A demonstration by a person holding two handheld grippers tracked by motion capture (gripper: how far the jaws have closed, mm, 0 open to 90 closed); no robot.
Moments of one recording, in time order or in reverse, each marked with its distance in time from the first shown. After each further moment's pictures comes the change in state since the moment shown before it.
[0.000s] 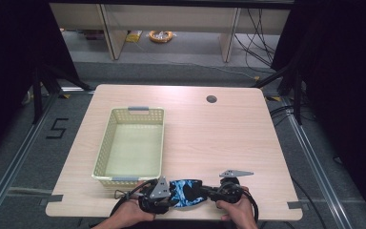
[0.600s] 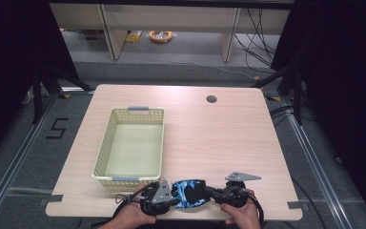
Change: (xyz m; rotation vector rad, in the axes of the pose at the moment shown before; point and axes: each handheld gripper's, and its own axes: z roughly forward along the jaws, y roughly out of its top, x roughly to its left) left arm -0.007 0.002 -0.001 -0.012 0.039 0.051; right arm 0.009 -0.005 -0.020 -0.062 -0.003 -0.014
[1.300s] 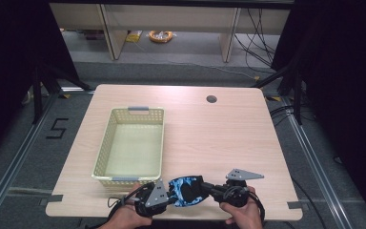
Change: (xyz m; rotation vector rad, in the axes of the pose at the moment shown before) left arm -0.004 0.008 -0.027 -0.059 0.039 0.021; right arm 0.027 0.018 -0.017 -0.052 0.032 -0.033
